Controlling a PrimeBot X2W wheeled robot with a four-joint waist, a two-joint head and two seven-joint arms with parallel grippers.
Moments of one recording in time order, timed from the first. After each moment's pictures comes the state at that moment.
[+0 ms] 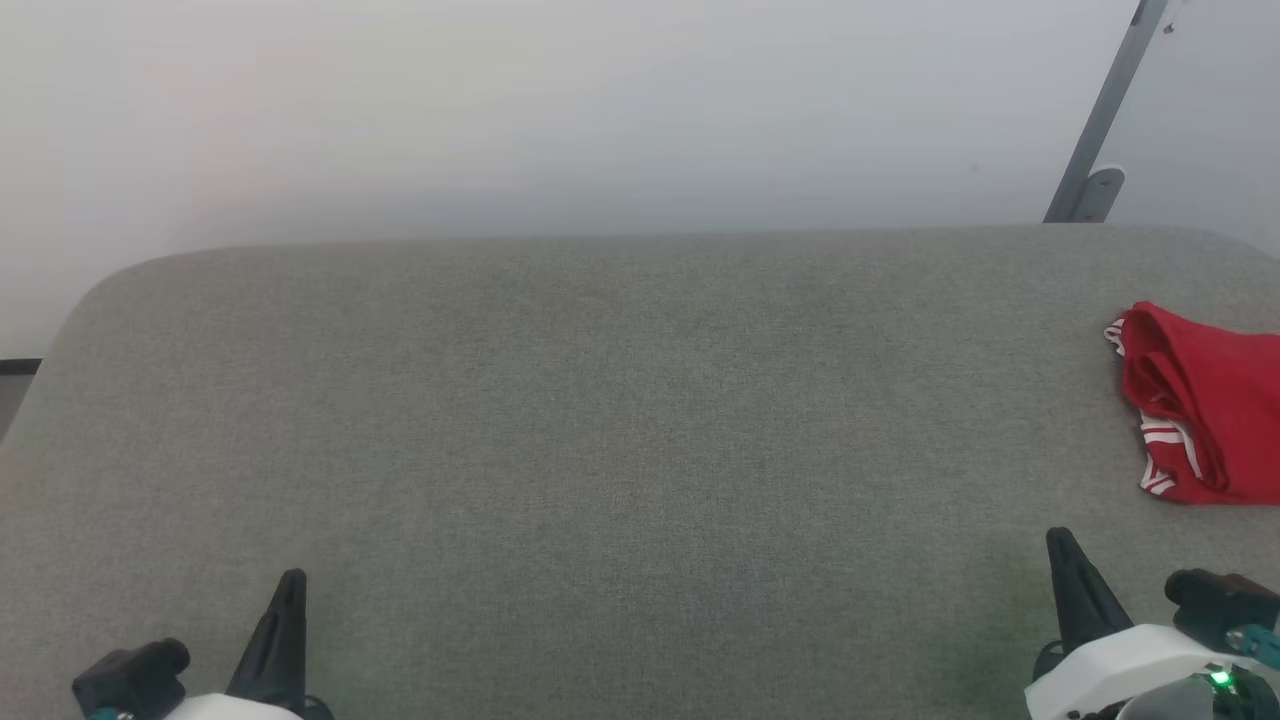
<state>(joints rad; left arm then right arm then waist) 0.08 0.22 0.03 0.25 -0.58 -0.13 -0.20 -0.04 -0.16 -0.03 0.39 0.46 0.13 -0.20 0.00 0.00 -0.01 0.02</state>
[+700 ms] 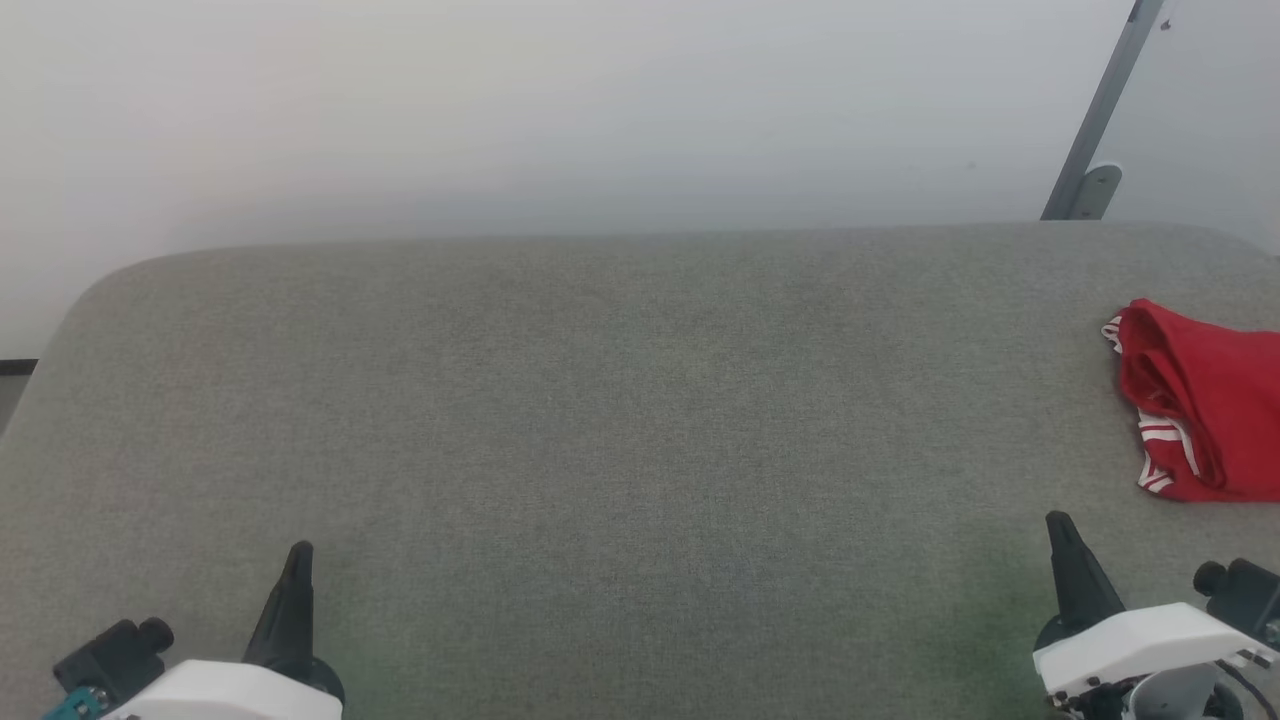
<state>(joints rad) 0.03 0.18 0.05 0.25 -0.86 -0.13 -0.12 -0.05 -0.13 -0.05 0.35 0.77 0.13 -0.12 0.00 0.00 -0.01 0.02</state>
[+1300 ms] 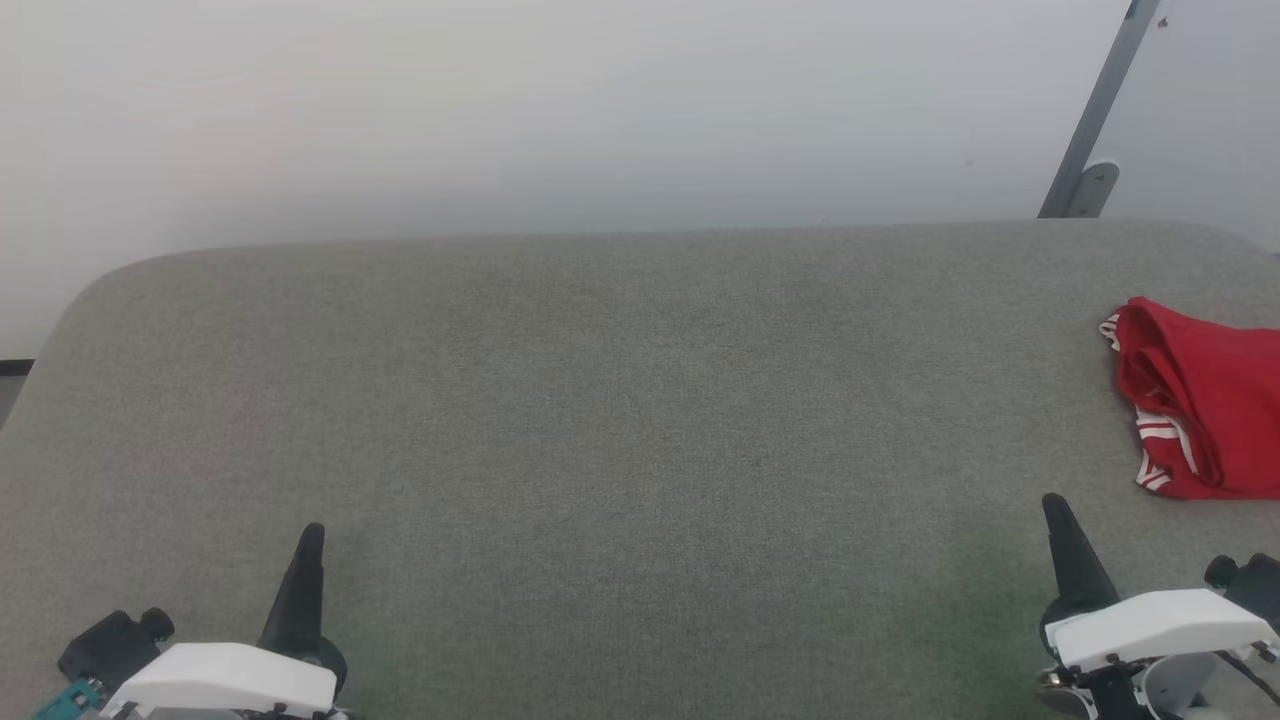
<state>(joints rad) -0.01 0.14 0.07 0.25 -1.06 -0.13 -0.06 -0.07 -0.11 -0.07 0.32 0.99 0.13 -0.06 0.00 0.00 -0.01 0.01</state>
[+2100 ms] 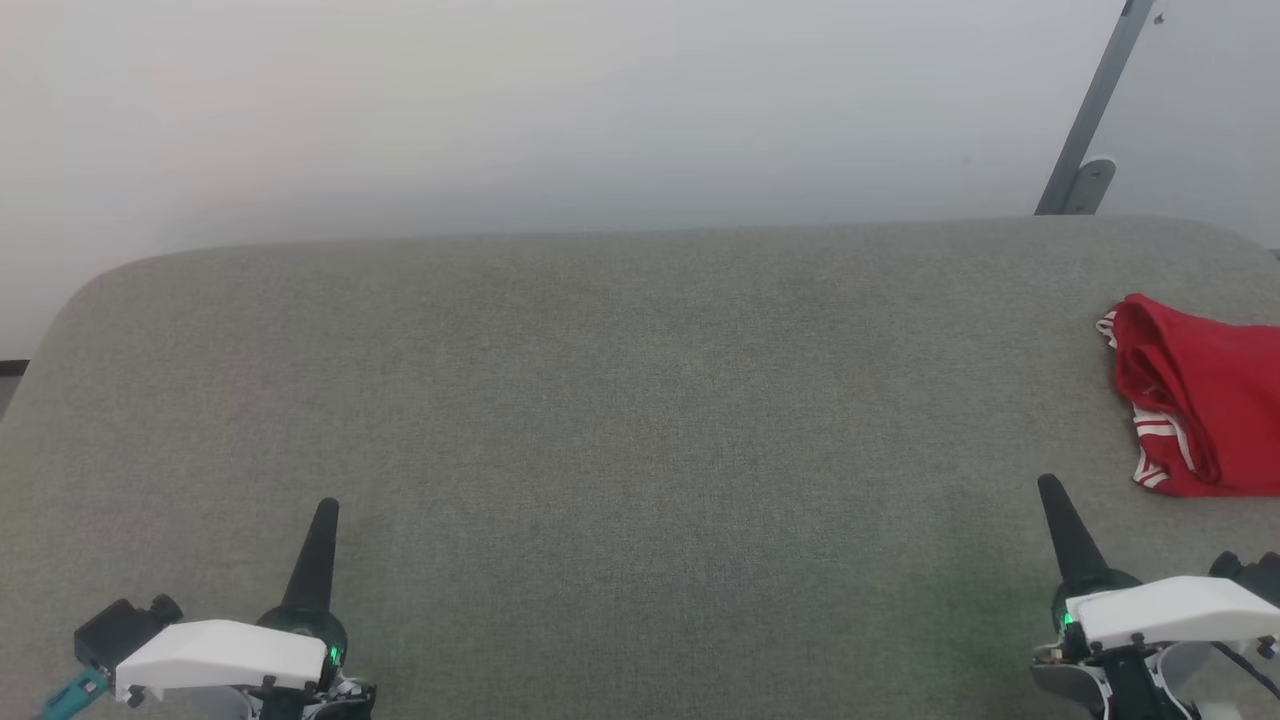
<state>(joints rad) -0.04 0.11 0.09 0.25 -1.26 -0.13 0.01 -0.08 -0.09 -0.09 0.30 1.23 0.13 0.01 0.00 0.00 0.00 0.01</state>
